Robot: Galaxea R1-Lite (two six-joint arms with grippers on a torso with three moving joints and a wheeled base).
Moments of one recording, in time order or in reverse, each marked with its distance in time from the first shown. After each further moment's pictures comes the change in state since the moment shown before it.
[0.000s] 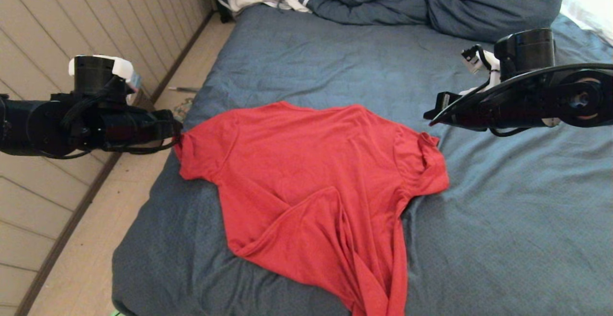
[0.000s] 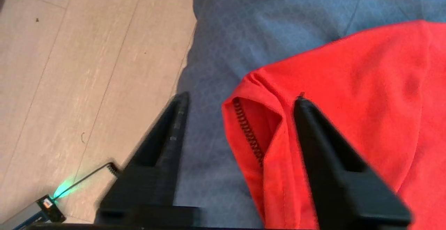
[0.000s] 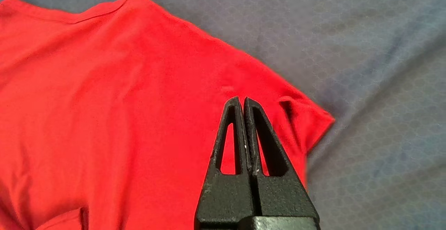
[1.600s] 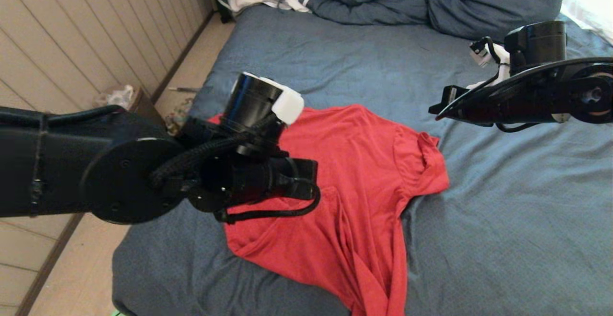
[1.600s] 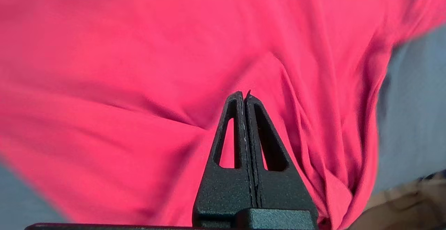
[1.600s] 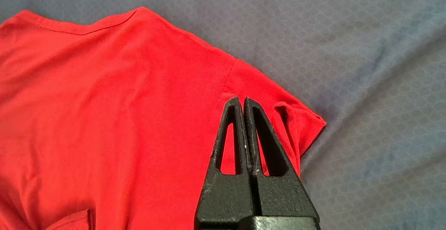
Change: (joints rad) left arm -0.762 -0.021 -0.042 0.206 0.157 -0.101; right arm -0.005 -0.021 -0.009 0.001 0.001 0.006
